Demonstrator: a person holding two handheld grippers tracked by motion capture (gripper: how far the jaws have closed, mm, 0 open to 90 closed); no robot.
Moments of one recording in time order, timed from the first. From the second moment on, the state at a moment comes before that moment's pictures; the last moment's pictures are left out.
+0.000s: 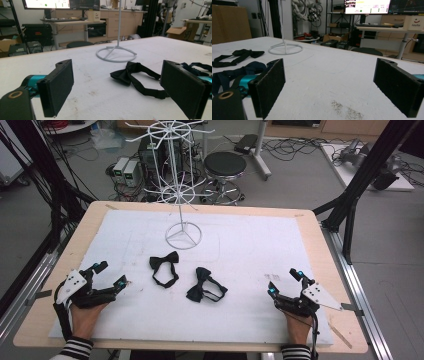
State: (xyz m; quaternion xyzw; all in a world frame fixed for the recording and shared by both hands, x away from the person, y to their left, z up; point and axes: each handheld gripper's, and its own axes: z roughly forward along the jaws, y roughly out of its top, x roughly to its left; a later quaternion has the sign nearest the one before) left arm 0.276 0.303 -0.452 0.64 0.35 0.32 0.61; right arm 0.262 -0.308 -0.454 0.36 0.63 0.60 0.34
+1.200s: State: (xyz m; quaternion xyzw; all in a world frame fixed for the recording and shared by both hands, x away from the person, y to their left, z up) left arm 0.307 0.236 -0.344 0.79 0.22 0.26 0.51; right arm 0.262 -0.309 -0.454 0.36 0.63 0.60 0.34
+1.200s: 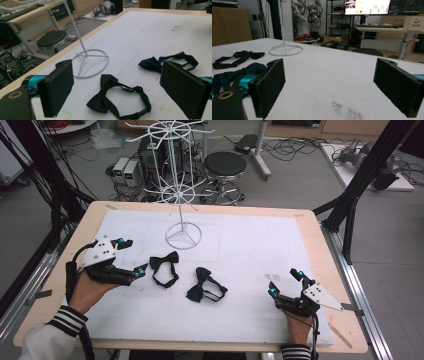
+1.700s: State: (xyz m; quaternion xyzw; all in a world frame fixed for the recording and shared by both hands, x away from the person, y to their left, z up) left arm 0.322 0.200 -0.330 0.82 0.19 0.21 0.49; right arm 0.262 -0.309 -0.454 0.36 0.63 0.60 0.34
